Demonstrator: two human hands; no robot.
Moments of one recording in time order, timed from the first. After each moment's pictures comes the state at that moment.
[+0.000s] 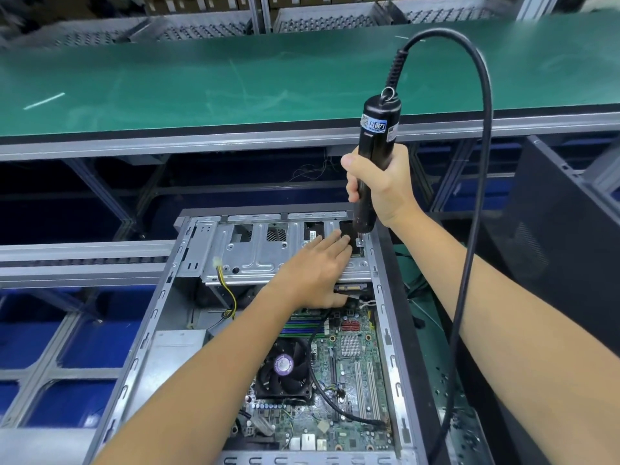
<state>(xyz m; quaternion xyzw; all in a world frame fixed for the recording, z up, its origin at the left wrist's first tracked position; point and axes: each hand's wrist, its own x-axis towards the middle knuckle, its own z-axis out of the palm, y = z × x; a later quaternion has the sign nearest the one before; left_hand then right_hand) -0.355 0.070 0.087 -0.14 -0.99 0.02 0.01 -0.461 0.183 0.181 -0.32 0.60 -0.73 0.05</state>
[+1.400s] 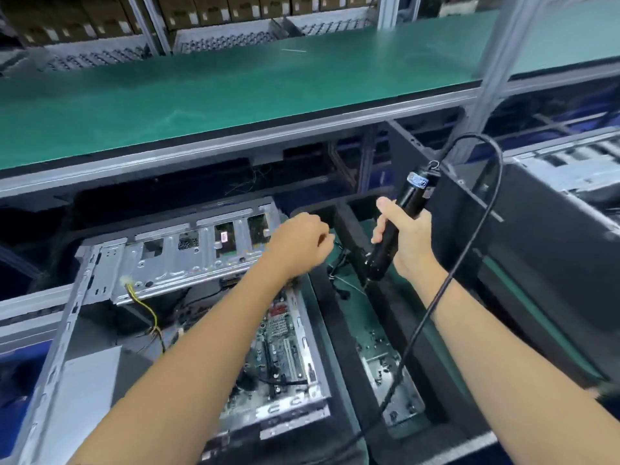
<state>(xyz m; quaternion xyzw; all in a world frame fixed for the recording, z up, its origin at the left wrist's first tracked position) -0.387 0.193 0.134 -0.15 -0.98 -0.11 0.07 -0.416 0.380 0.119 -0.01 0.56 -0.83 -0.02</state>
